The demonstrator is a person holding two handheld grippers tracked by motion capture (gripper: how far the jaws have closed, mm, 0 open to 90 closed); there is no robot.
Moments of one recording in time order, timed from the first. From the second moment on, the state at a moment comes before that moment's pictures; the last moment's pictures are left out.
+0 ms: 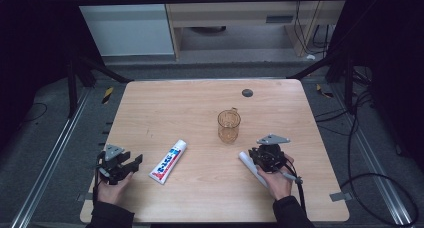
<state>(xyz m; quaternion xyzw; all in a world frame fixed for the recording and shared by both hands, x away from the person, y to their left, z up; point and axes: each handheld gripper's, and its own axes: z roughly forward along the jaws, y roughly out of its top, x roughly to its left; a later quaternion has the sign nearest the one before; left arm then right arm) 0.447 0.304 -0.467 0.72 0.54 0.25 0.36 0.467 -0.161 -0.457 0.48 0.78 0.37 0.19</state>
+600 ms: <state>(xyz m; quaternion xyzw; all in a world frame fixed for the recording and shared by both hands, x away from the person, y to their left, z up) 0.447 0.304 -0.468 0.72 0.54 0.25 0.36 0.475 -0.158 -0.476 0.49 0.78 0.33 0.19</state>
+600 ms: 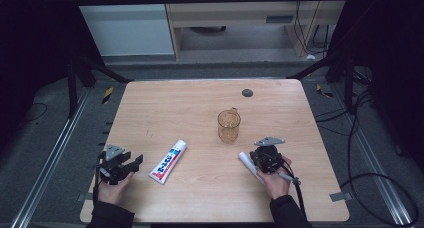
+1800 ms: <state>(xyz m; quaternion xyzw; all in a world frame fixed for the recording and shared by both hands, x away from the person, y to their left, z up) 0.448 0.303 -0.468 0.72 0.53 0.25 0.36 0.468 -0.137 -0.479 0.45 0.82 0.33 0.16</state>
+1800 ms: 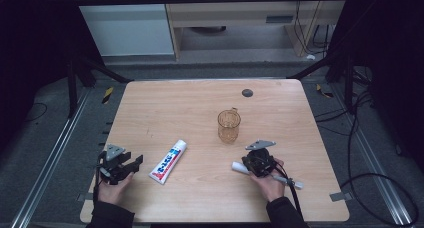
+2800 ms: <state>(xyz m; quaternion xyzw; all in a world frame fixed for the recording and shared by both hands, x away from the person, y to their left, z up) 0.448 0.302 -0.468 0.72 0.53 0.25 0.36 0.448 -0.132 -0.481 0.41 0.84 0.34 0.13</state>
